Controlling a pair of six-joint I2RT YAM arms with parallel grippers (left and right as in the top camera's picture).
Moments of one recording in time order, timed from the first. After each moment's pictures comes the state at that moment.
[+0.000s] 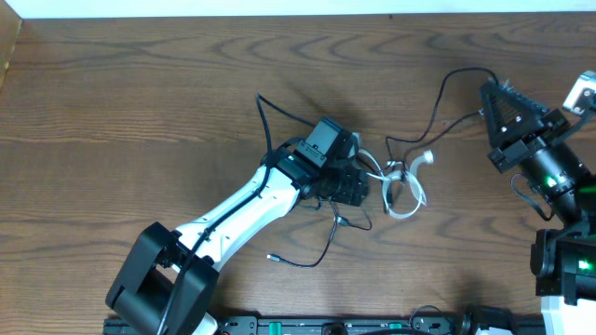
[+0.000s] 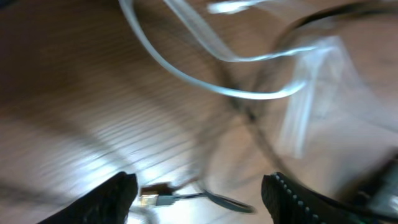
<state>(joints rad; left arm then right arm) -0.68 1.68 1.10 -0.49 0.39 -0.44 -0.15 0.83 0.88 0.07 -0.73 0.74</state>
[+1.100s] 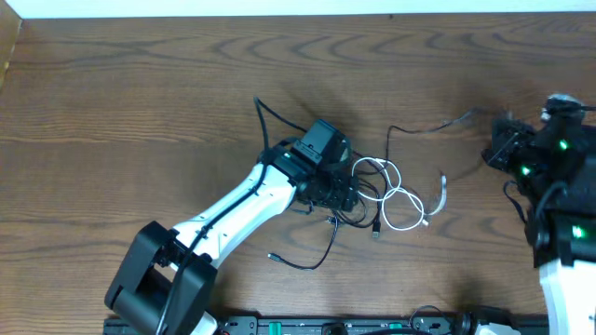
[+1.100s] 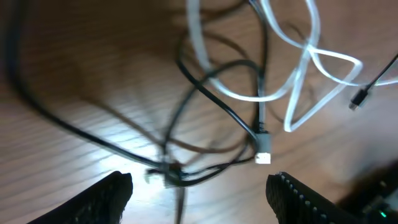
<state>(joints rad) -0.65 1.68 1.10 -0.65 0.33 -0.43 -0.16 1.00 0.89 -0.47 -0.16 0.39</state>
